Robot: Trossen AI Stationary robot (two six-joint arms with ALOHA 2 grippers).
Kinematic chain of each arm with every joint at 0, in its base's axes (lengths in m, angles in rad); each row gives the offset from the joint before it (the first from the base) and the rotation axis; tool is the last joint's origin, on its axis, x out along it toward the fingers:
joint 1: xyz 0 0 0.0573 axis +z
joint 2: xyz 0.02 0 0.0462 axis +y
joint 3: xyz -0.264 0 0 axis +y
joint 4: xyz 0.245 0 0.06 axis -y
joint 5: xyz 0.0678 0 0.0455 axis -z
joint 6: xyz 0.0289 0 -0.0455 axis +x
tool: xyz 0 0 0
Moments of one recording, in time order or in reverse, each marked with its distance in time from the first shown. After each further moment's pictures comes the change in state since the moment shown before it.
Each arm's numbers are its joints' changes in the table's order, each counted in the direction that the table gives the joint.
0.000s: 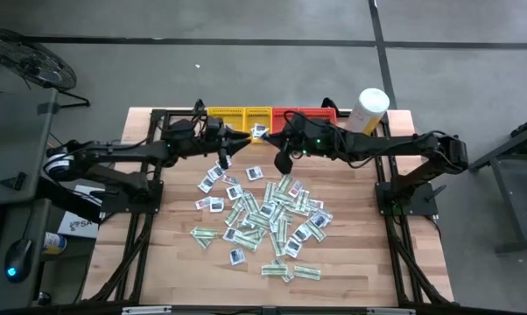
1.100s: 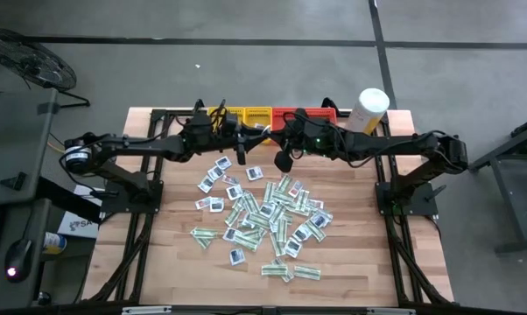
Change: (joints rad) left arm -0.035 0.170 -0.184 -0.055 -0.065 -0.005; right arm -0.001 0.001 0.000 -0.007 0.045 -0.103
